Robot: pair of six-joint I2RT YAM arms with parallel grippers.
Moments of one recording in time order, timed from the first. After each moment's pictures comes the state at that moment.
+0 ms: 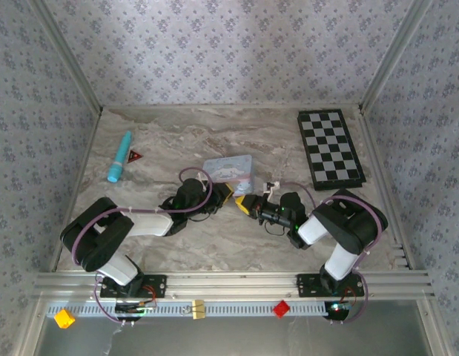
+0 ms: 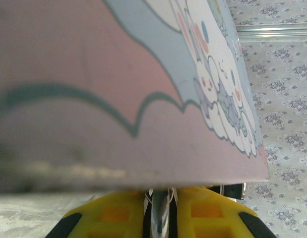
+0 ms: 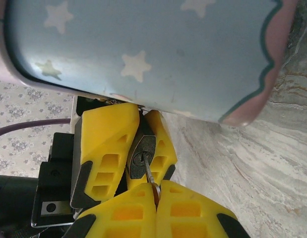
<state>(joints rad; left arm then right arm) -0.78 1.54 0.52 0.65 0.16 -1.49 0.64 1.69 0.26 1.29 -0.46 1.51</state>
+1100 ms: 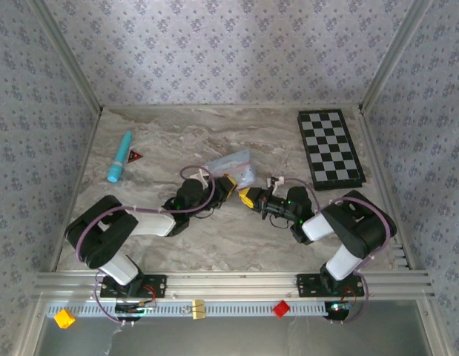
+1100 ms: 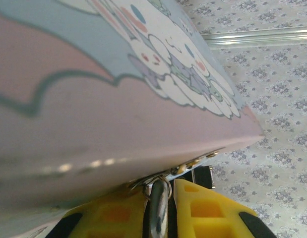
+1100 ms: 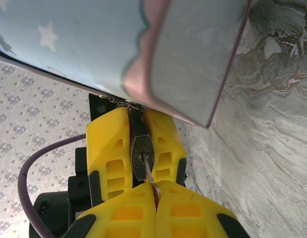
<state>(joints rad) -0.81 1.58 0.53 0.84 0.11 -1.48 0.55 1.63 0.28 1.28 -0.57 1.66</state>
